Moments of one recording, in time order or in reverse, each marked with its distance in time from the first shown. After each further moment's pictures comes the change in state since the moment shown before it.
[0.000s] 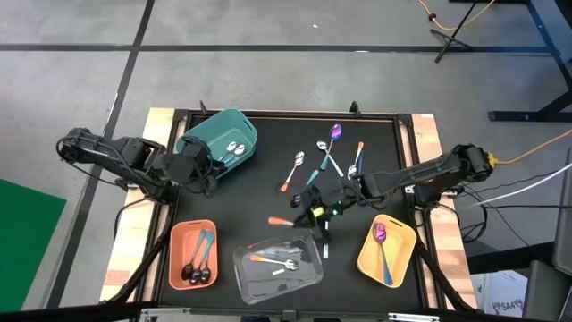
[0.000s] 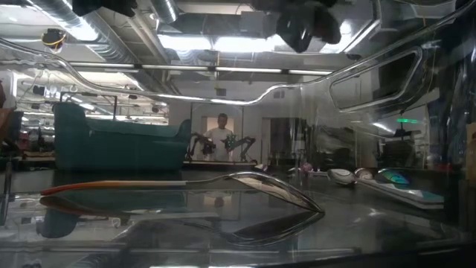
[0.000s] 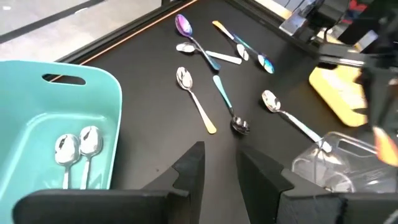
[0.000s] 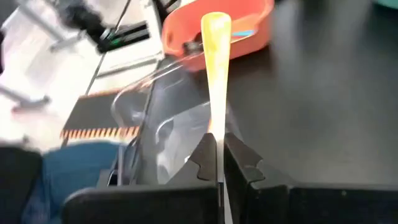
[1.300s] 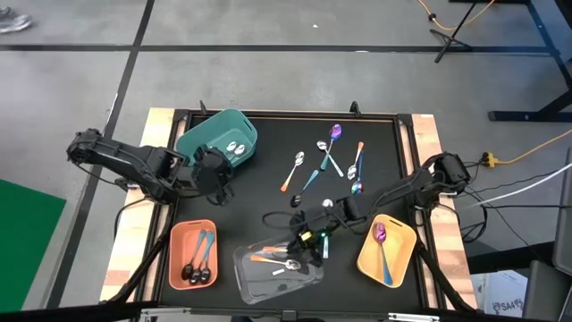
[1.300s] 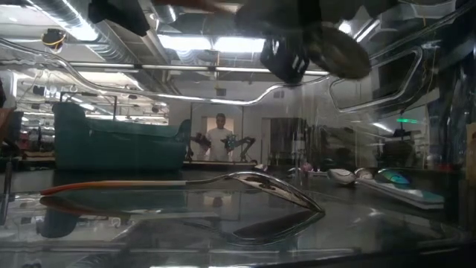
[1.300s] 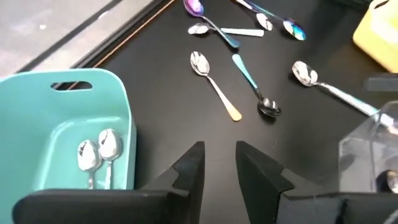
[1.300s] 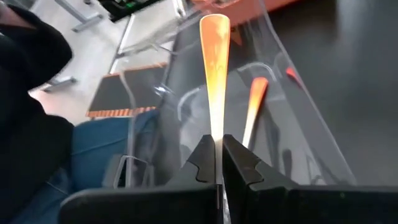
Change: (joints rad) left arm -0.002 0.168 0.000 0.006 -0.037 0.099; right arm 0.094 0.226 0.000 0.185 -0.059 0.098
